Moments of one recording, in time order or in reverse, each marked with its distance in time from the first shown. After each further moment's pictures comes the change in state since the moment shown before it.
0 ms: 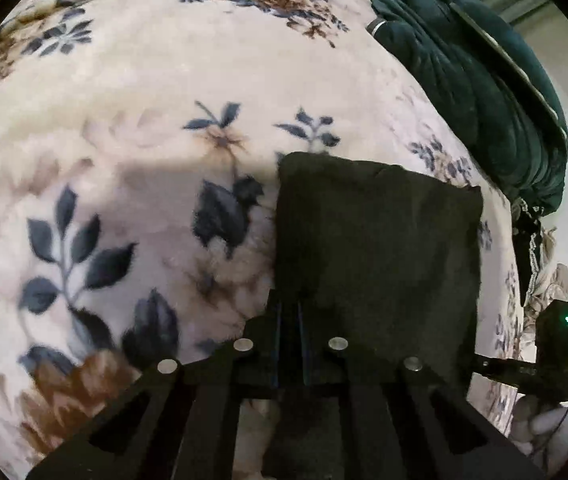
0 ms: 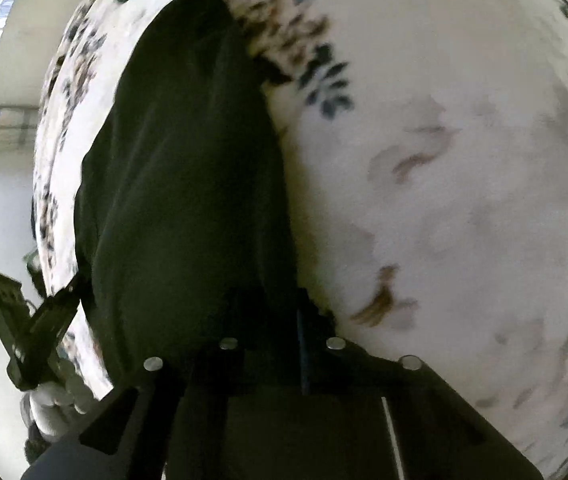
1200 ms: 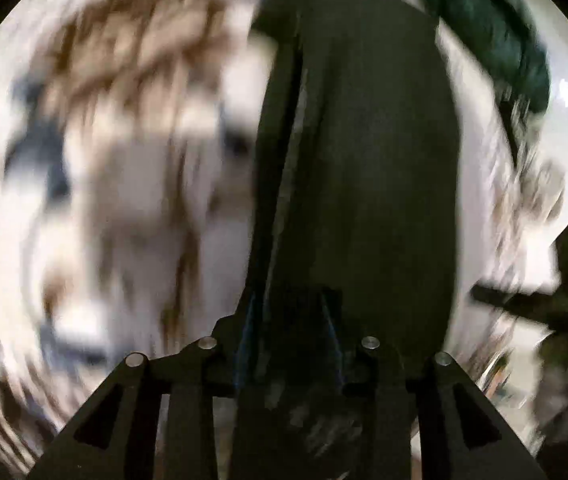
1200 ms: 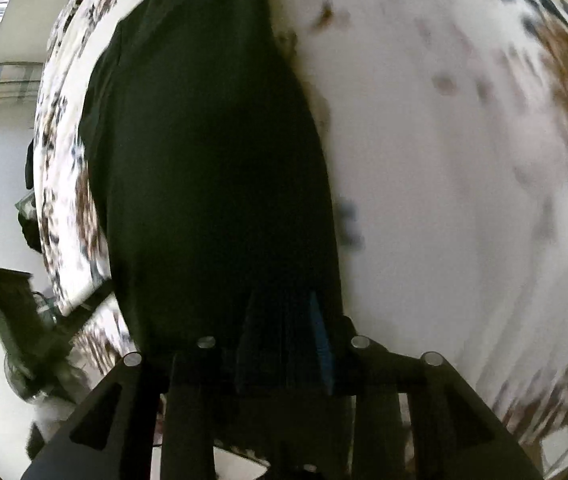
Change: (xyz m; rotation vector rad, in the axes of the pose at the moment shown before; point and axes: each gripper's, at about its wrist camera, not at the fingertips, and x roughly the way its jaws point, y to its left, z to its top) left arm -0.056 0.002 -0.258 0.029 0.288 0.037; right arm -0.045 -0.021 -0.192 -0.044 0.128 -0.027
